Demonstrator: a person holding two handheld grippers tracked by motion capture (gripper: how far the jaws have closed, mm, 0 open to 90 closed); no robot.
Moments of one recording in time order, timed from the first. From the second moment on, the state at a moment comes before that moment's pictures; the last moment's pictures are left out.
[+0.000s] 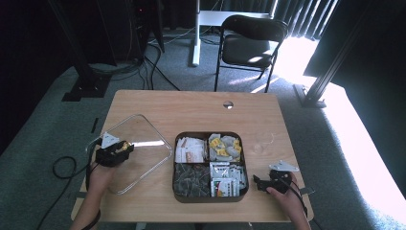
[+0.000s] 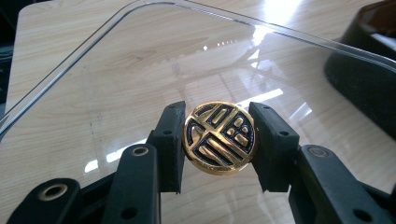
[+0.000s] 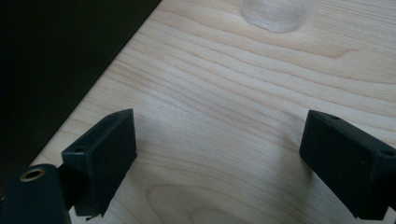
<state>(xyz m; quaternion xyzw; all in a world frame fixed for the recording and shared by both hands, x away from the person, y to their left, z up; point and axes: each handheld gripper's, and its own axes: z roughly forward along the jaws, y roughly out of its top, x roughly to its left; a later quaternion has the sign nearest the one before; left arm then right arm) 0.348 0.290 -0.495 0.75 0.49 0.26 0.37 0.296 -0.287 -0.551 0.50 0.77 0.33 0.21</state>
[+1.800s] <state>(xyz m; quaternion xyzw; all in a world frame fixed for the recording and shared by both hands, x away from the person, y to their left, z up) 0.382 0.270 -0.525 0.72 0.54 0.22 0.38 0.296 -0.287 -0.551 0.50 0.77 0.33 0.21</state>
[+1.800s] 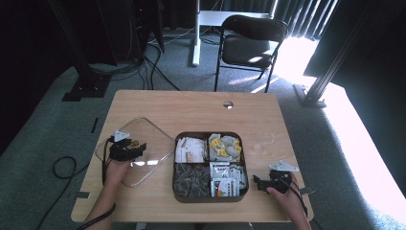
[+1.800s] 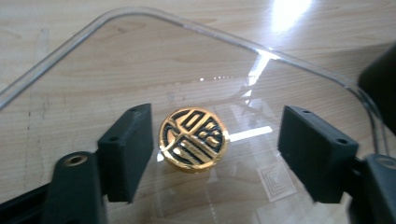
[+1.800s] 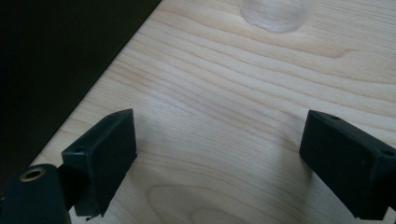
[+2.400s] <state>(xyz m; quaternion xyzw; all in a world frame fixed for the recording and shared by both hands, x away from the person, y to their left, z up) 0.353 0.264 -0.516 0.75 0.48 0.21 0.41 0.296 -0.287 -0.551 0.50 0.77 0.33 0.21</state>
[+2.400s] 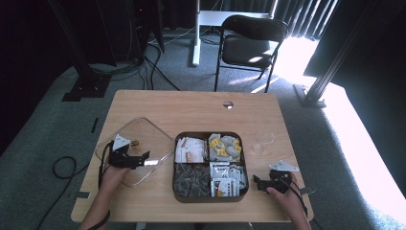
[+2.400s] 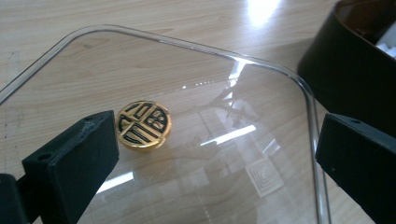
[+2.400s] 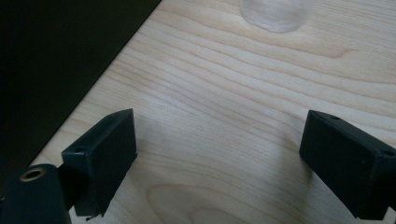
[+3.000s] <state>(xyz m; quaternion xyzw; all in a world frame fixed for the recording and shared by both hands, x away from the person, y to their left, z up) 0.323 0.234 -0.520 0.80 0.41 0.19 0.40 0.296 -0.287 -0.551 0.50 0.77 0.33 0.21</state>
